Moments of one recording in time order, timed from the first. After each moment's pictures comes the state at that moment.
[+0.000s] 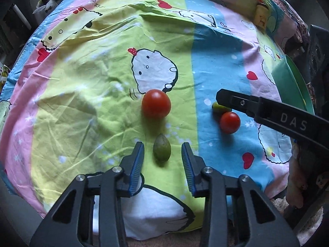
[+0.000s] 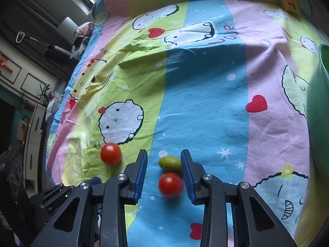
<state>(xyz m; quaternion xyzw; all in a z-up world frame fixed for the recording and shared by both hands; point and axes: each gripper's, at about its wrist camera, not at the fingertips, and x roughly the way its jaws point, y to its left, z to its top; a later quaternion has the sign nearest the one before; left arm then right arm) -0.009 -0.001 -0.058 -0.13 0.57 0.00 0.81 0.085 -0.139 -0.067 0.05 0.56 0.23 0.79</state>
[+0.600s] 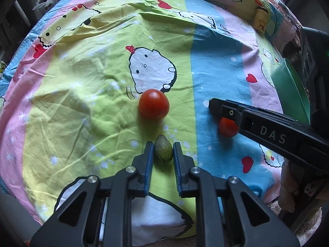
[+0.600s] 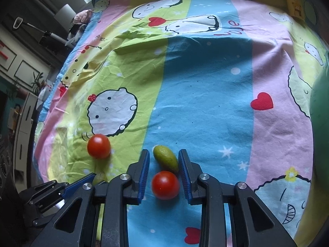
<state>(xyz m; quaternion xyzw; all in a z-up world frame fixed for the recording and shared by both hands) -0.011 -0.002 -0.064 -0.14 0.56 0.00 0.82 0.084 -0.124 -0.080 0.00 0.56 0.22 0.80</state>
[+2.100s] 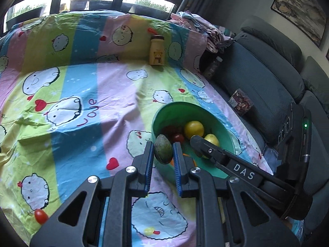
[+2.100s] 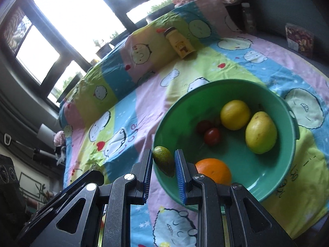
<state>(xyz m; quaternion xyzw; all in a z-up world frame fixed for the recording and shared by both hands) 0.076 -0.168 0.052 -0.09 0.40 -0.23 0.88 0.063 -0.337 0.011 0.27 0.37 0.03 0.89</state>
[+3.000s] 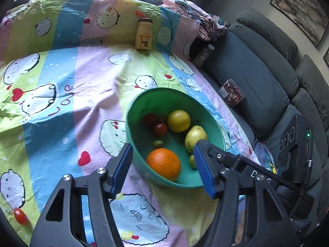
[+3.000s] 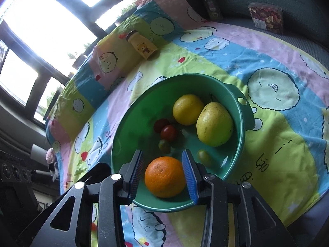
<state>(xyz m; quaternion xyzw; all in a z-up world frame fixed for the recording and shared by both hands) 0.085 -0.187 0.034 -0.11 0.44 -0.25 0.86 0.047 -0.382 -0.002 0.30 0.39 0.00 0.87</state>
